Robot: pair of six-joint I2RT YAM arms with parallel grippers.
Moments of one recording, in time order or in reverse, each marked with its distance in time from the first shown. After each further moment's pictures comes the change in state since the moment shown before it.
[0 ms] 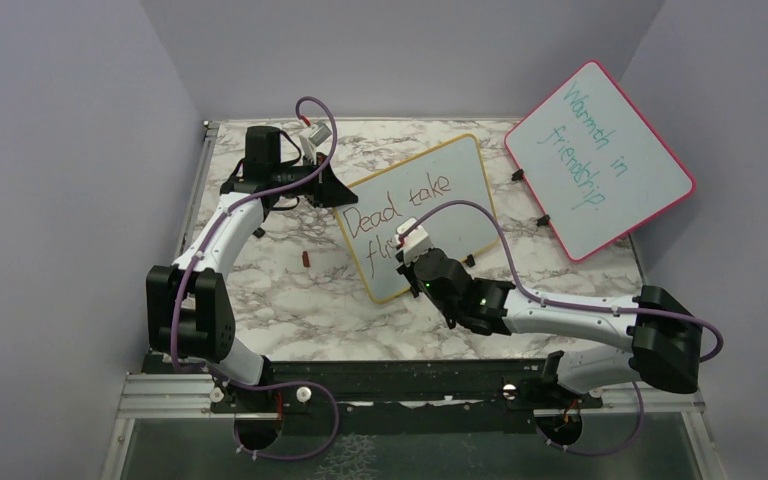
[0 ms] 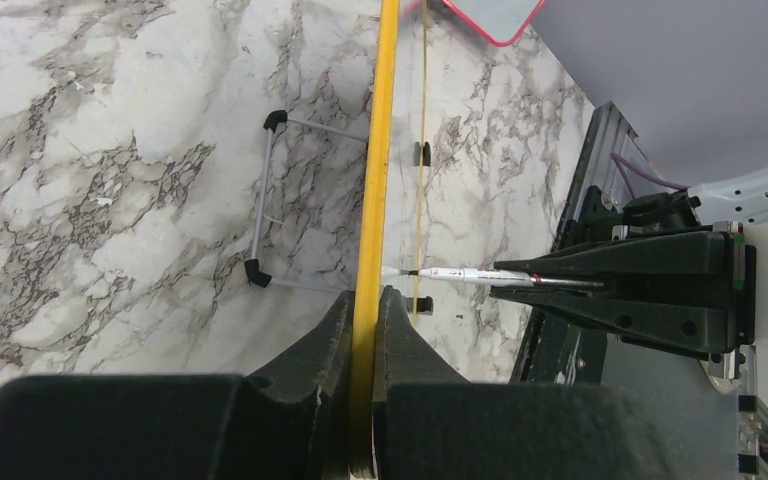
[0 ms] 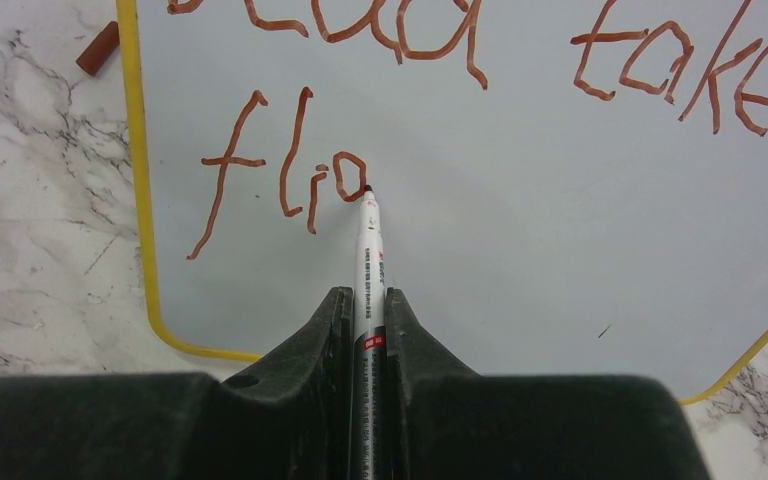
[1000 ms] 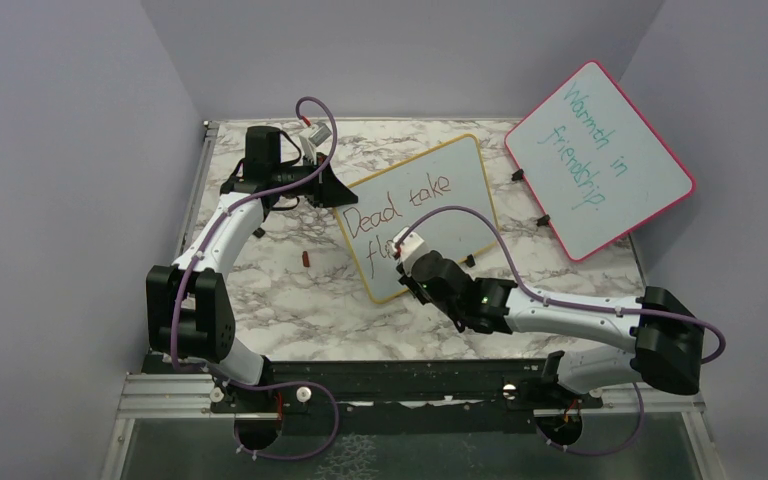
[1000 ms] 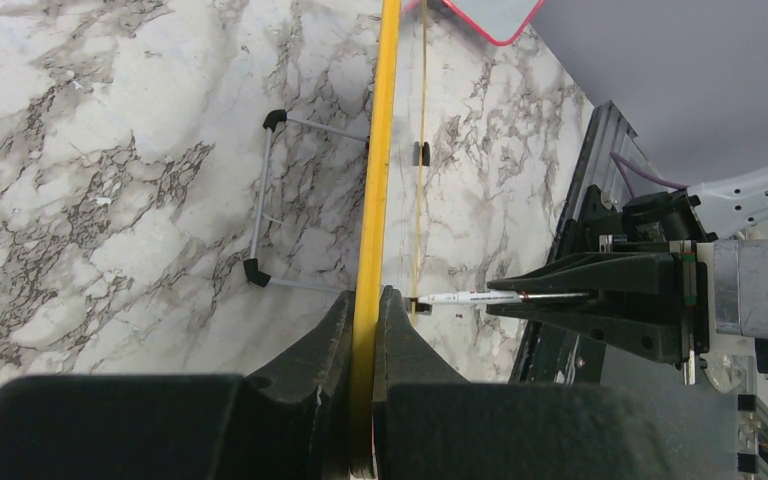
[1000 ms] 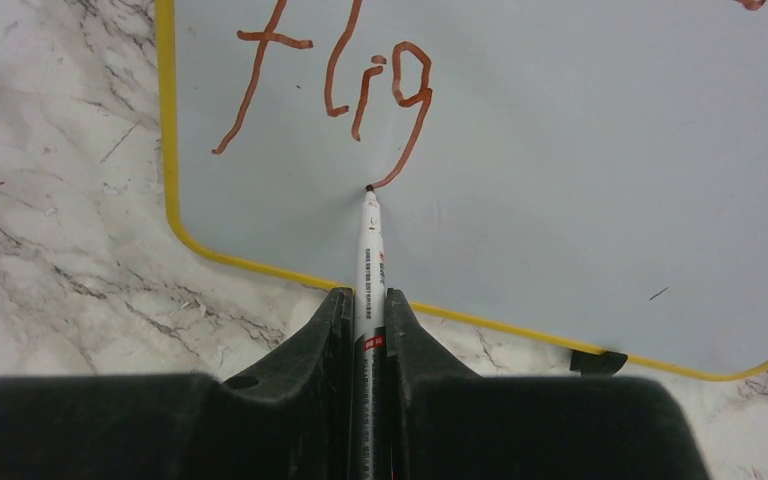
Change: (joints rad) left arm 0.000 0.001 0.001 0.000 0.001 0.000; right arm -0.006 -0.010 0.011 -0.187 -0.120 0.040
